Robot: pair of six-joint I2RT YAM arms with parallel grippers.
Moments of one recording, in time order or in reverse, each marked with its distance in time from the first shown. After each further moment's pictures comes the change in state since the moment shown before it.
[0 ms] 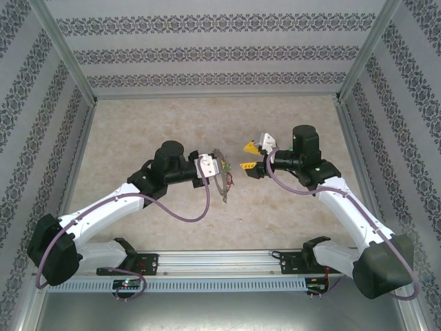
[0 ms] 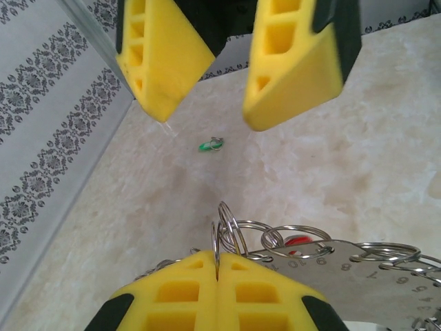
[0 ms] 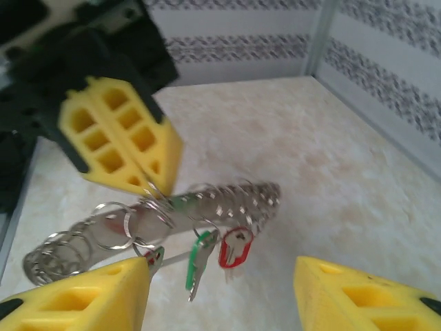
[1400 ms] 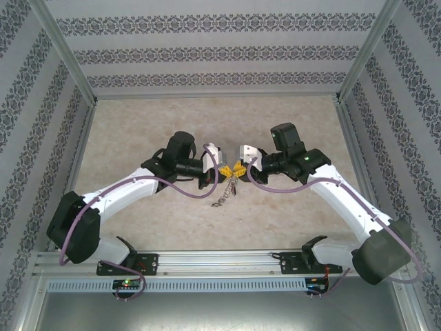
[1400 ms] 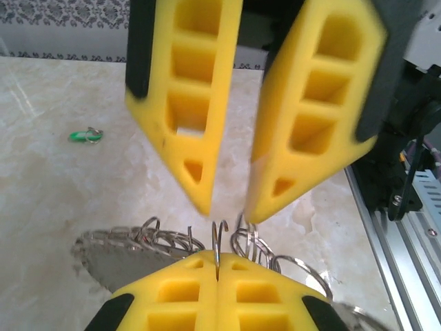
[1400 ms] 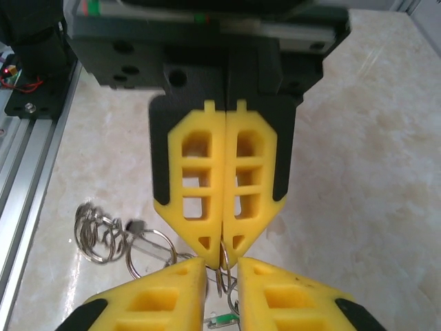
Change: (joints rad) left arm 0.069 0.216 0.090 -0.045 0.381 -0.253; right arm 0.146 0.097 0.183 -0.419 0.158 -0.288
